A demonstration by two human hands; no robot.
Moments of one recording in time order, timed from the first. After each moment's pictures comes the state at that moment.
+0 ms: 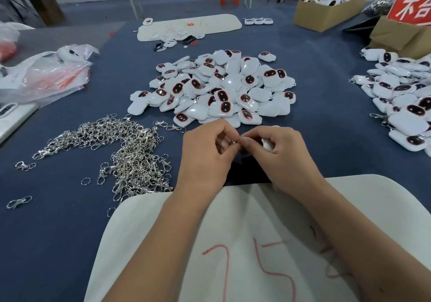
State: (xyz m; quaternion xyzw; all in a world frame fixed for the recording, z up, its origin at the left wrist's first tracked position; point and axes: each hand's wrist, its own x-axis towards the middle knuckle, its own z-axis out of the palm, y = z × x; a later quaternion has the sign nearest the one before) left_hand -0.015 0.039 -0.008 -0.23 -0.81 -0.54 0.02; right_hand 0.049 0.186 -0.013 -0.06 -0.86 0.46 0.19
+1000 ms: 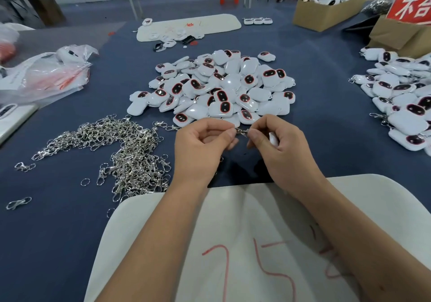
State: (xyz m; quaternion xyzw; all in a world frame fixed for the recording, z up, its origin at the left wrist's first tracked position) left_hand -0.023 0.040 -0.012 -0.12 -0.64 -0.76 -0.07; right_hand 0.048 0.186 -0.015 -0.07 -0.83 0.50 0.23
